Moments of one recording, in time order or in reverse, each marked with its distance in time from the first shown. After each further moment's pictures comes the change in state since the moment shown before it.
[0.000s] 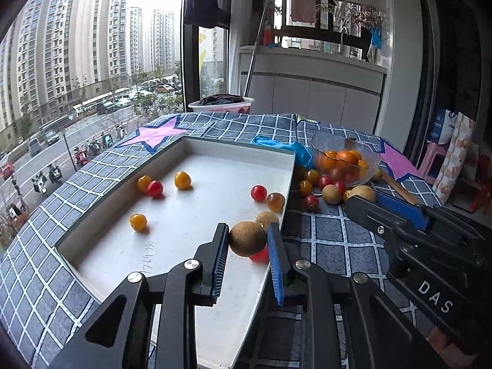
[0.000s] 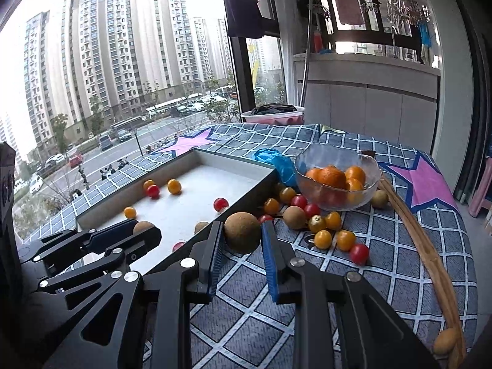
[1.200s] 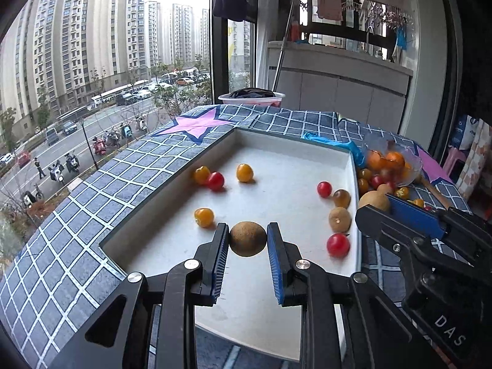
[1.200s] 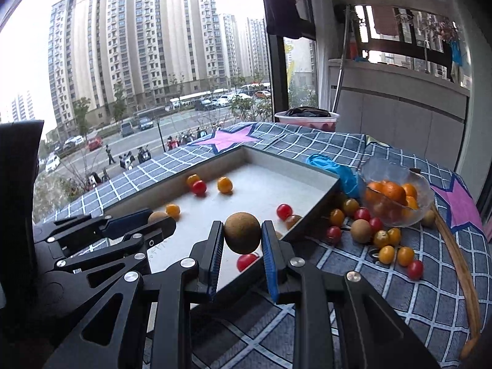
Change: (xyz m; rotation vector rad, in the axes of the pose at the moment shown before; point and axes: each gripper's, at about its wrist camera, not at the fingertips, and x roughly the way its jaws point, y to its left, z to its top) left arm 0.003 0.066 -0.002 -0.041 0.031 0.089; right arm 0.024 0.068 0.002 -0.107 0.017 0.089
